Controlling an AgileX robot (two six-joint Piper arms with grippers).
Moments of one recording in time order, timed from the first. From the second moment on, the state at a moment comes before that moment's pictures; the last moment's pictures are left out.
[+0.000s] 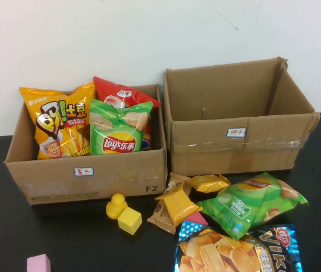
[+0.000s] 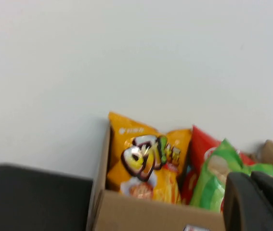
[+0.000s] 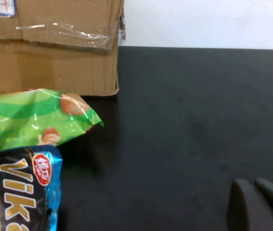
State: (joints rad) right arm 0.02 -0.02 0.02 -0.13 0.43 0.05; left arm 0.23 0.20 -0.16 1.72 -0.23 -2.05
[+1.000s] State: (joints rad) right arm 0.02 -0.02 0.02 -0.13 0.43 0.05; left arm 0.06 -0.01 0.03 -0.02 0.34 0.08
